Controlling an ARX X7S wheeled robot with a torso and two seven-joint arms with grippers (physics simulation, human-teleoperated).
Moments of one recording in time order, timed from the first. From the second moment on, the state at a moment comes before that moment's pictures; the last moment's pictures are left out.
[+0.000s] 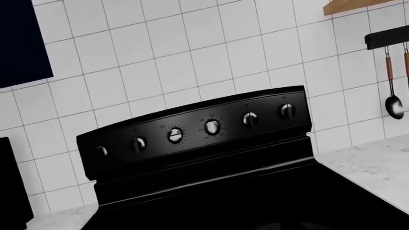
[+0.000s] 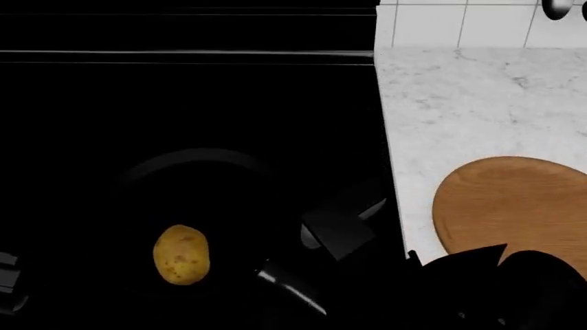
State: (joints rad) left arm -0.43 -0.74 -0.02 1.01 -1.03 -0.96 -0.70; right arm 1.07 0.59 -0.83 -0.02 1.23 1.19 0.12
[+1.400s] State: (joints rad) left arm -0.36 -0.79 0.03 0.99 -0.95 -0.85 -0.72; right arm 0.95 0.70 -0.53 -0.19 1.43 0.95 0.31
